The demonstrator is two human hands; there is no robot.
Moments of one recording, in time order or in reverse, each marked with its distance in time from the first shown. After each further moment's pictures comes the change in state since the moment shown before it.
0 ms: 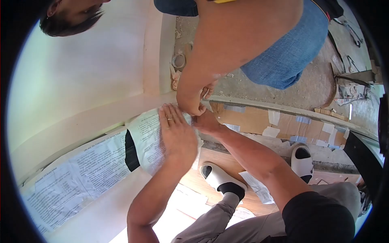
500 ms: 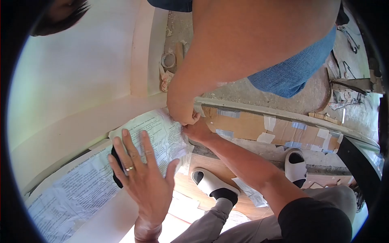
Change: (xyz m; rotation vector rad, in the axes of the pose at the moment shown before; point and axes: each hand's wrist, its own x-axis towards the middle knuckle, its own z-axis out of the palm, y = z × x) left_hand -0.074 -0.042 -0.026 -0.413 0.196 -0.285; right_hand -0.002 0.005 0.012 -0.144 0.077 0.030
